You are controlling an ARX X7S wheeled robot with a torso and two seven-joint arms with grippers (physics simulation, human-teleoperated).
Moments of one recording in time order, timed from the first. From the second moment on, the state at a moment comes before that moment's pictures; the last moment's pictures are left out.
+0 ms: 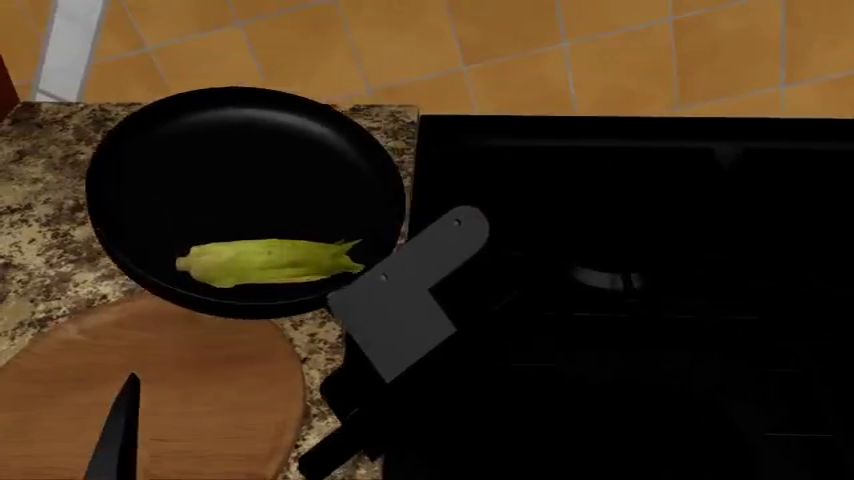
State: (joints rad) left arm -0.77 -1.08 1.21 1.04 -0.68 -0.20 -1.17; right arm 0.76 0.27 -0.52 -0.39 0.30 1.16 -0.10
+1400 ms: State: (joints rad) left arm -1.44 -0.97 2.19 1.05 -0.53 0.11 -1.51; right arm 0.90 0.29 -1.07 -0.12 -0.16 0.78 0.26
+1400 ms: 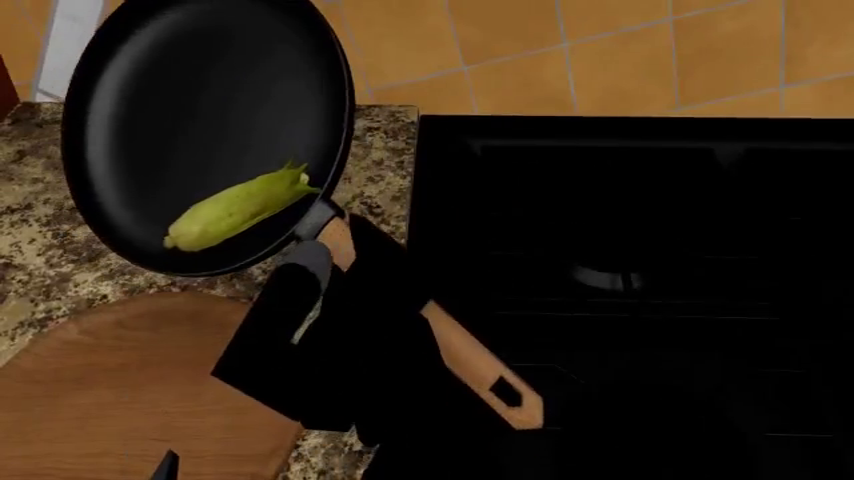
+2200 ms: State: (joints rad) left arm -1.53 -0.91 2.35 1.05 -0.46 0.17 -1.57; right arm 0.93 0.24 -1.26 0.12 -0.38 0.70 0.44
